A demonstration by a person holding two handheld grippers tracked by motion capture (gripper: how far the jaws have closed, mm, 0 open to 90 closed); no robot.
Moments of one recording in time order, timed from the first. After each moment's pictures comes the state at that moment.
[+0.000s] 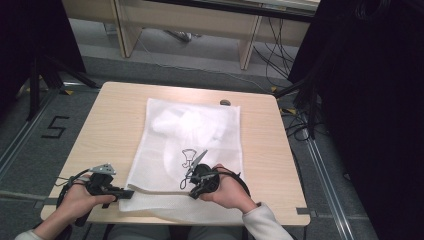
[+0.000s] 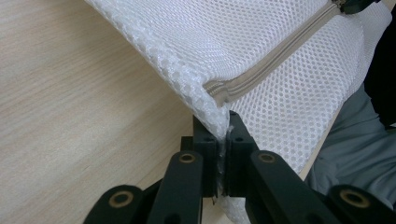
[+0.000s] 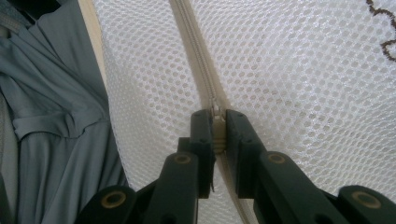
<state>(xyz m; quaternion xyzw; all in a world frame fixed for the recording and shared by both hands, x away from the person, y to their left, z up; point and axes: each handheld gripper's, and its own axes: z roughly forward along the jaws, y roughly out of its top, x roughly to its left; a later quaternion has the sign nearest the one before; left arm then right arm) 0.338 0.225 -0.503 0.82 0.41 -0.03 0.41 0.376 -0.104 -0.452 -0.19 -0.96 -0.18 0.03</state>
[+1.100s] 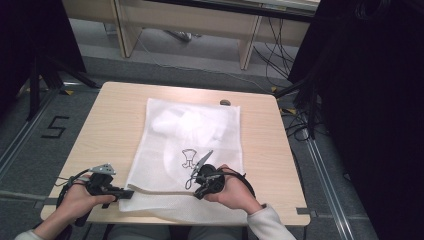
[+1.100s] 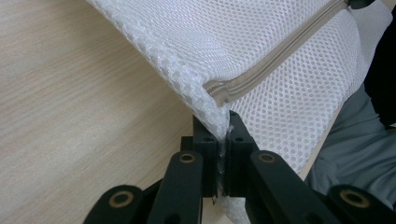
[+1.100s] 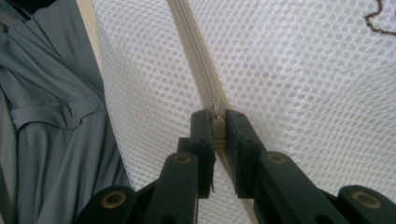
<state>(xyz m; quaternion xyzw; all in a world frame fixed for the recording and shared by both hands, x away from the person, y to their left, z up) 0.338 0.224 -0.504 0.82 0.41 -0.03 0.41 0.375 -0.116 -0.451 -0.20 -0.96 -0.19 0.03</state>
